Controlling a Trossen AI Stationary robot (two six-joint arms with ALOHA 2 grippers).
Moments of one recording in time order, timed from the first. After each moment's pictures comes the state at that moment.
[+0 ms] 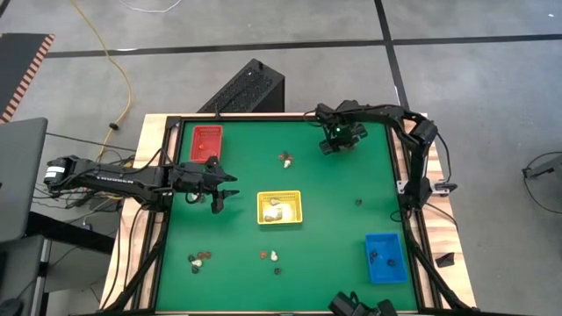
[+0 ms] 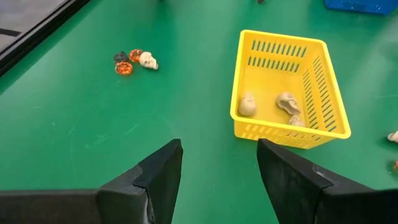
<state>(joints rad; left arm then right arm) 0.05 0.84 0.37 0.00 -0.14 -0.13 -0.73 1.92 1.28 -1.01 0.13 0.45</state>
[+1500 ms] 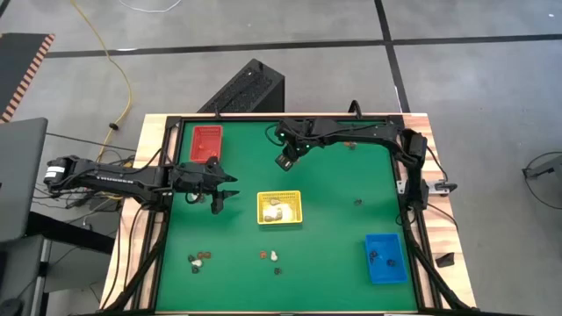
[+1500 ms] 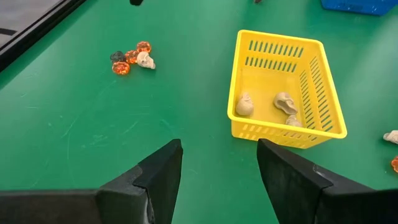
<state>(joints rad) 0.05 0.84 0.37 0.01 -0.13 -0.13 -0.32 1.92 1.60 -0.77 0.08 0.34</state>
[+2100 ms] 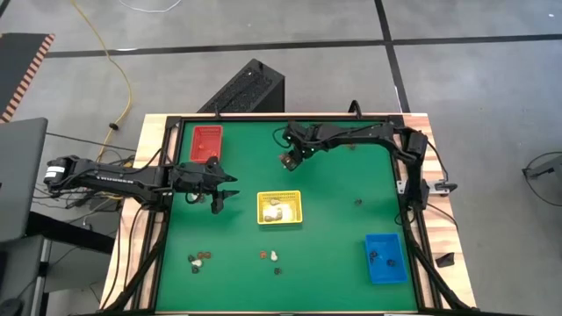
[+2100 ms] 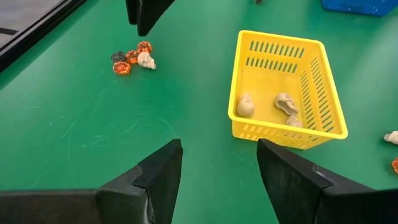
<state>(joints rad) 0.05 0.84 0.37 0.01 -0.14 -0.14 -0.38 1.92 1.38 -0.56 0.08 0.39</state>
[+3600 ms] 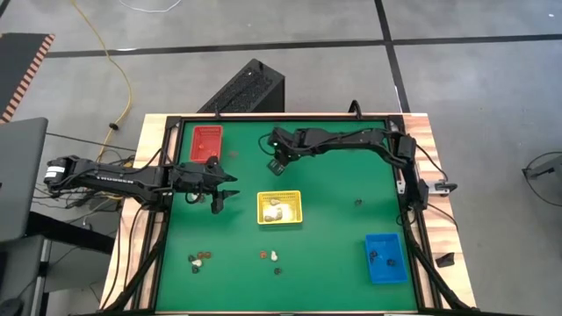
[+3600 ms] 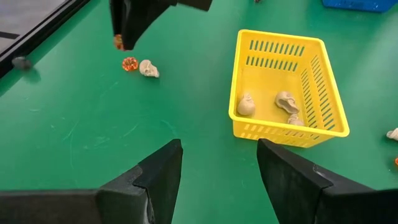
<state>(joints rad) 0.05 0.84 0.37 0.01 -0.14 -0.12 -0.27 2.01 1.58 -0.55 0.16 0.34</state>
